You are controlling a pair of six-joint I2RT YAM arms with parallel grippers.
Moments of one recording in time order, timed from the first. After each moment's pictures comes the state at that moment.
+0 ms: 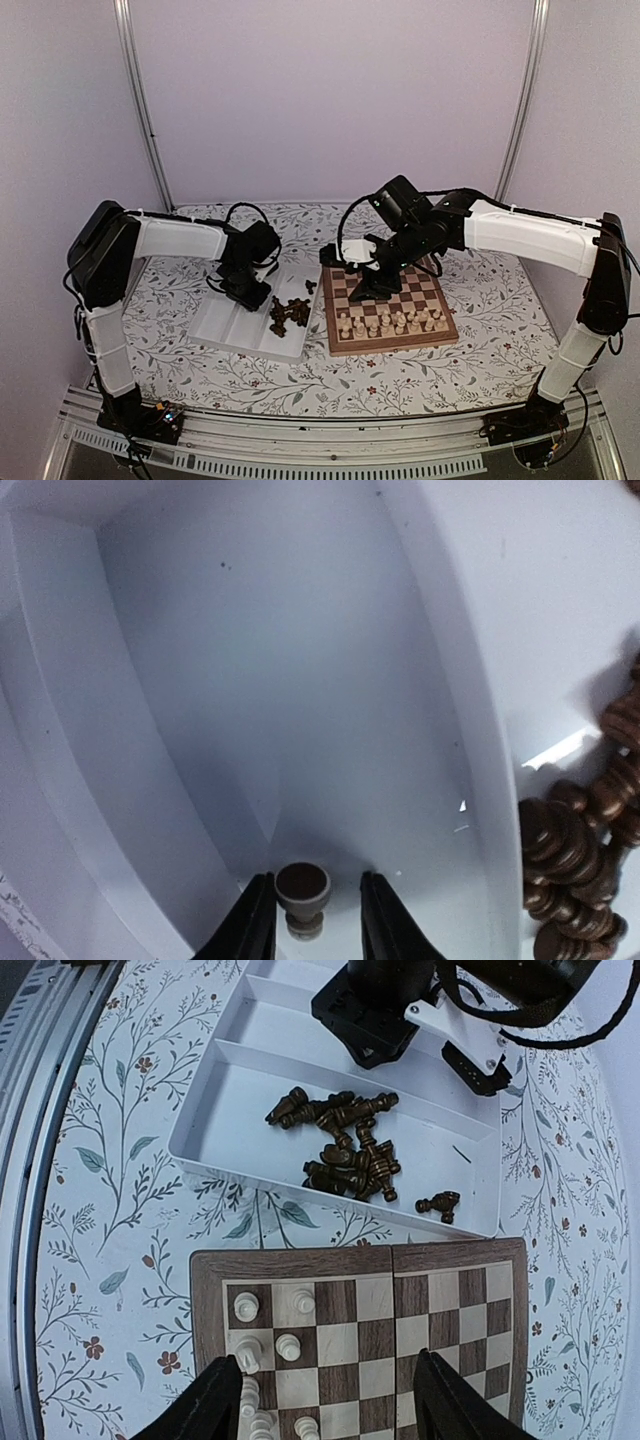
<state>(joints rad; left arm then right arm) -0.64 1.96 1.29 -0.74 -0.17 -0.10 0.86 1.71 1.44 -0.69 -0.28 -0.77</state>
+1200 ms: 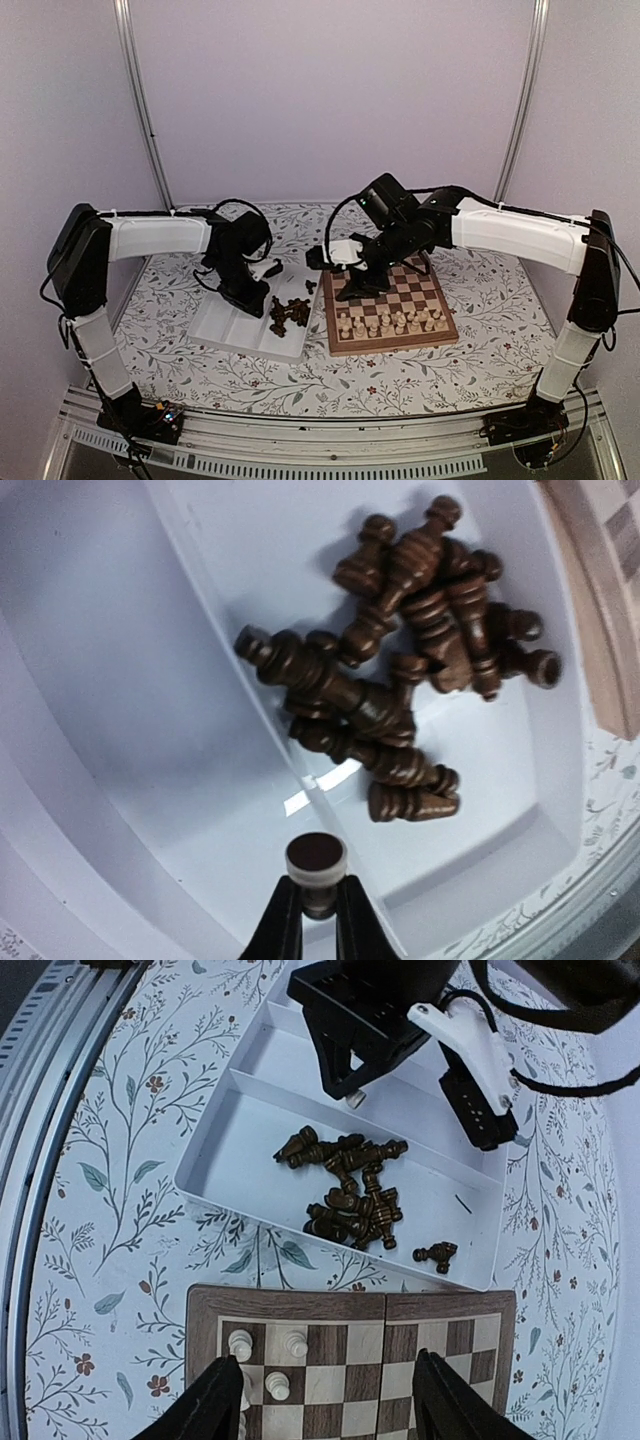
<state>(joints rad) -0.64 1.84 1.27 -0.87 0.12 -0.08 0.89 1.77 1.51 -0.69 -0.31 -0.83</state>
